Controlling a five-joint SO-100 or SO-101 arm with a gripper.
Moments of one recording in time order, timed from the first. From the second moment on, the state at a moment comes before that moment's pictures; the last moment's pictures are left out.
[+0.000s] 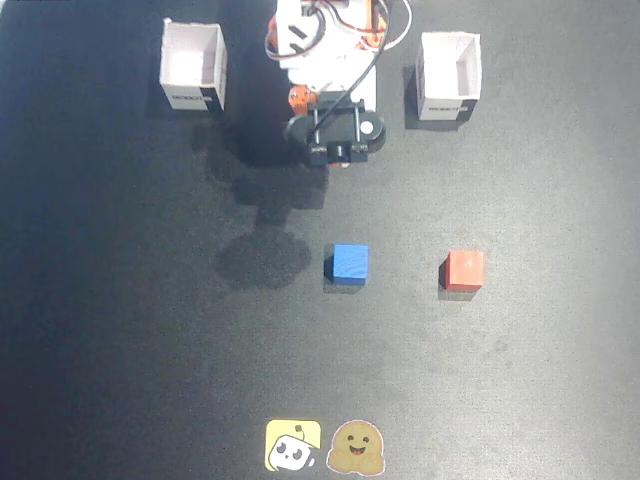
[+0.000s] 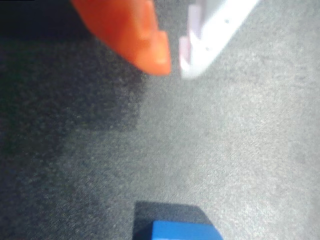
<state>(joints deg) -4.9 176.6 165.0 72.6 88.0</state>
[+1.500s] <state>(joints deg) -4.8 176.6 165.0 72.5 89.6</state>
